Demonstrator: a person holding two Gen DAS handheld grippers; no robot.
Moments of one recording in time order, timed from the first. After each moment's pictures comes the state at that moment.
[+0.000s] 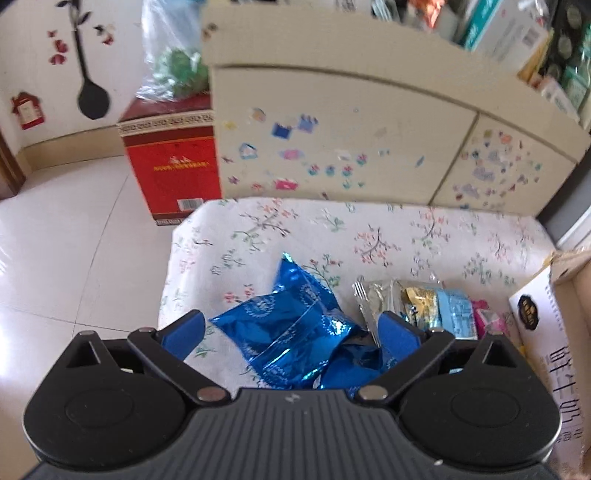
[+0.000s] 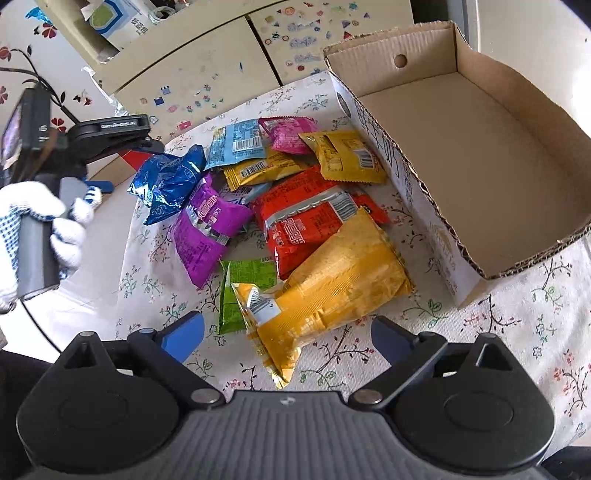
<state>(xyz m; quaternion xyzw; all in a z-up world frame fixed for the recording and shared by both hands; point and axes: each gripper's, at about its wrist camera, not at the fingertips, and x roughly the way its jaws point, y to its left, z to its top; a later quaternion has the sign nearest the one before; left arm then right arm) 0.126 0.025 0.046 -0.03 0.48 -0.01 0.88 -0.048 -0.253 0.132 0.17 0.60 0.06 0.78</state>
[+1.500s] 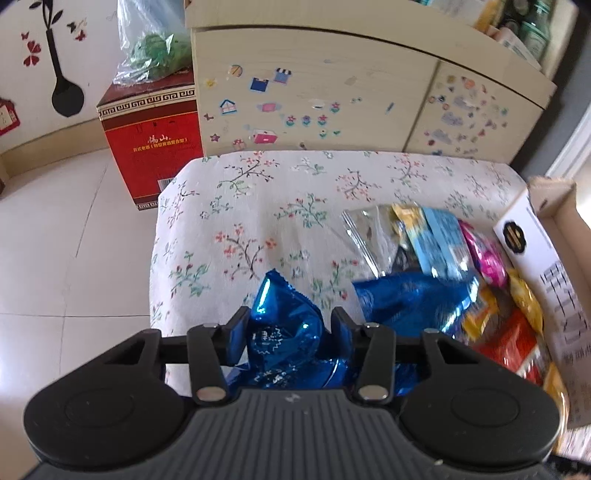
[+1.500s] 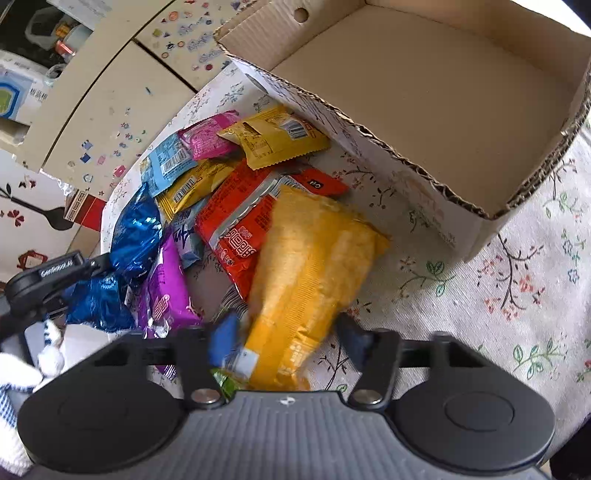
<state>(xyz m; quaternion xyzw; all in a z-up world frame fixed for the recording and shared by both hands) 0.071 0.033 0.030 -0.01 0.49 -0.07 0.87 -0.041 -0.268 0.092 0.30 0.61 -0.05 0.73</state>
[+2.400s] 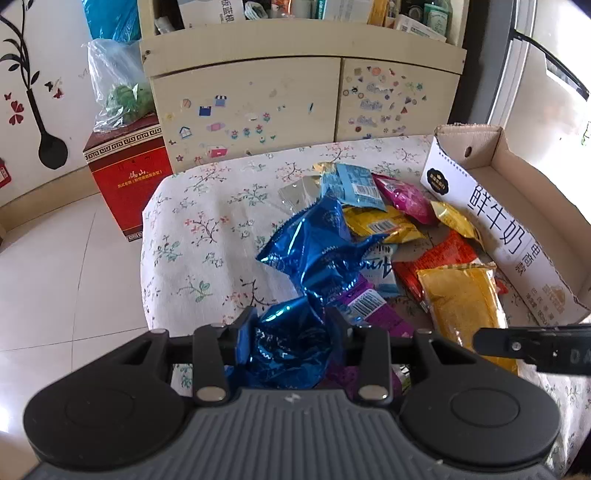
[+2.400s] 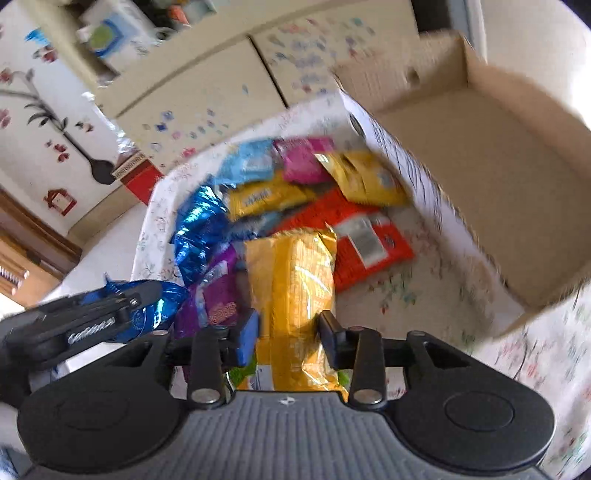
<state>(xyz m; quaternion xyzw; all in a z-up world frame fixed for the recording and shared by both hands) -0.024 0.003 0.050 0.05 0.43 -0.11 0.89 -0.029 -0.244 0.114 0.21 0.57 0.04 0.79</state>
